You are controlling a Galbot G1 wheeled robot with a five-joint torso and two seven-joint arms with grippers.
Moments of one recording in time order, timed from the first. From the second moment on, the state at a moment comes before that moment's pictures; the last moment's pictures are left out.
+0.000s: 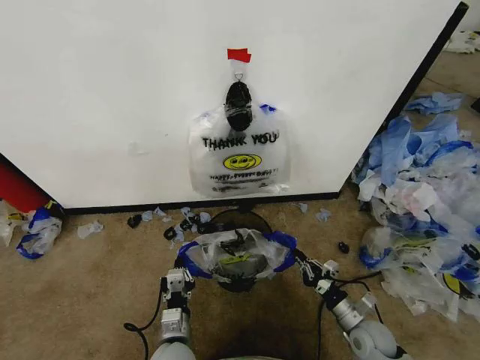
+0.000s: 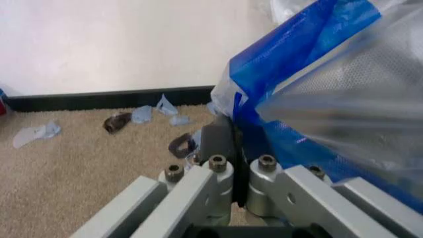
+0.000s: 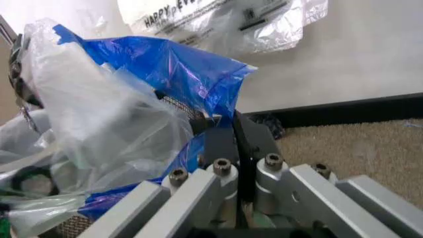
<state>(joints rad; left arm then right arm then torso) 1.40 -1.11 0.01 -1.85 -0.20 -0.14 -0.76 -1.29 0.98 0.16 1.54 0.84 0.44 -0.43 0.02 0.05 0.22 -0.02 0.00</state>
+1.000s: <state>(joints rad) 1.30 -1.18 0.04 -1.68 -0.21 -0.16 -0.78 -1.13 1.06 0.07 1.36 0.85 0.43 -0.42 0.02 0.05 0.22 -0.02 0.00</state>
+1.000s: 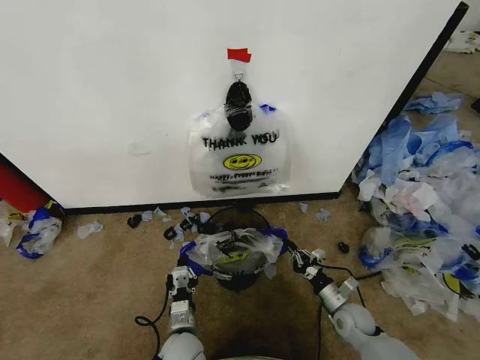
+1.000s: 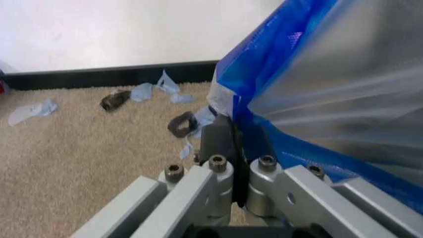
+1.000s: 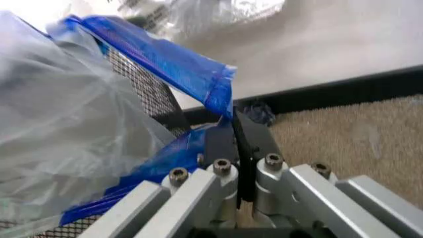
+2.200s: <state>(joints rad) 1.30 -1.19 0.04 -1.61 -0.12 -0.21 -0.77 -1.13 1.08 0.09 1.31 0.74 0.49 -0.40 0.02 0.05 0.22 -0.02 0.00</state>
